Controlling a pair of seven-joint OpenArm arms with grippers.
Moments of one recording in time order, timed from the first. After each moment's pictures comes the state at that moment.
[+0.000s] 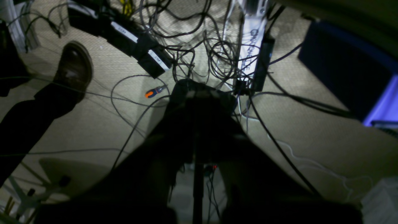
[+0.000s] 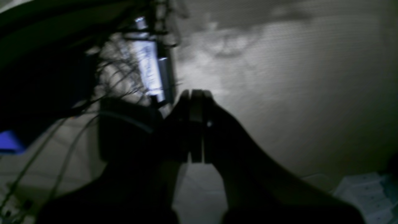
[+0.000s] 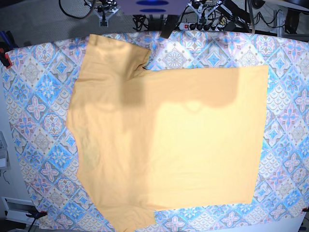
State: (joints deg) left arm 11.8 -1.2 -0.7 8.6 0.5 1.2 -5.6; right arm -11.3 1.9 5.3 9.5 -1.2 0.2 7.4
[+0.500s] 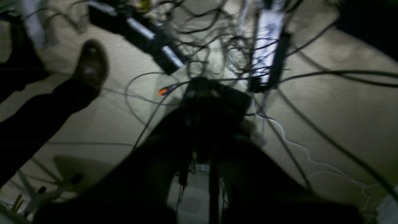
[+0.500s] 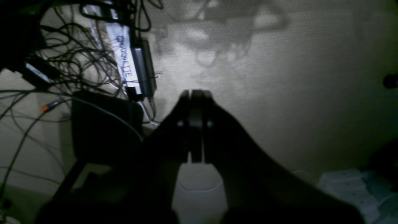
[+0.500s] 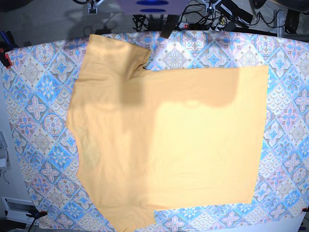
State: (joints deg) left arm 21.7 -3.6 -0.6 19.9 0.5 1.2 -5.9; right arm -22.6 5.1 5.3 21.2 -1.2 0.4 7.4
